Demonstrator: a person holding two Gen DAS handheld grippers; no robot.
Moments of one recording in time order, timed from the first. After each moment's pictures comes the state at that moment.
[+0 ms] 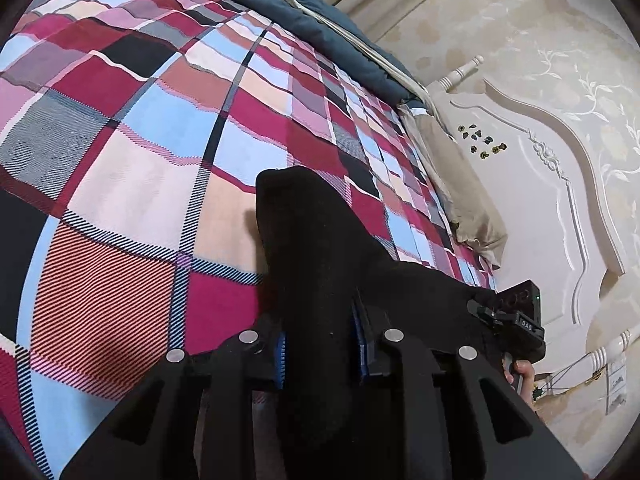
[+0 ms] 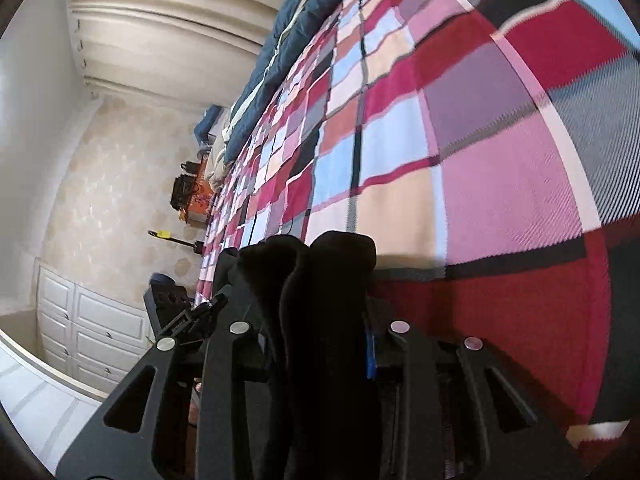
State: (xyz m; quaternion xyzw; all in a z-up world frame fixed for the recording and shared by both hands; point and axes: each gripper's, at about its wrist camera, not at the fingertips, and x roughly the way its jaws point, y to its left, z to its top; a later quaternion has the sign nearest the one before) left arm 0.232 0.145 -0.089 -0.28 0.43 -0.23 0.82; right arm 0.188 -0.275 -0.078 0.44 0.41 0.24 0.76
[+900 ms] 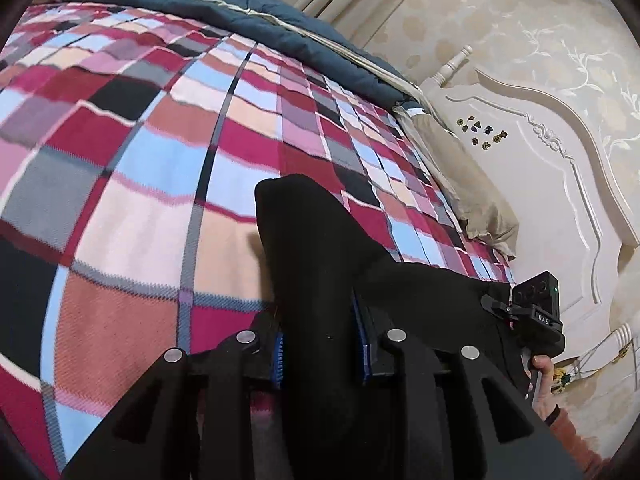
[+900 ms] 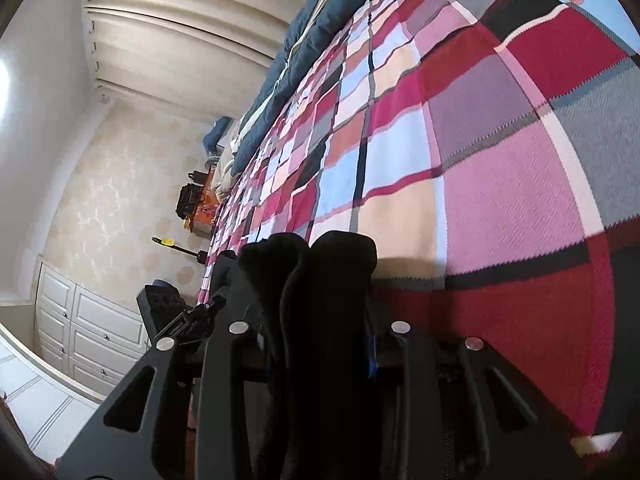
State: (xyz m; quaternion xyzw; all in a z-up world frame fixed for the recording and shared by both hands) left arm 0.242 0.136 -0.072 -0.22 0.41 -0.22 0.86; right arm 0.198 -0.271 -0.074 0.43 0.38 0.24 0.78
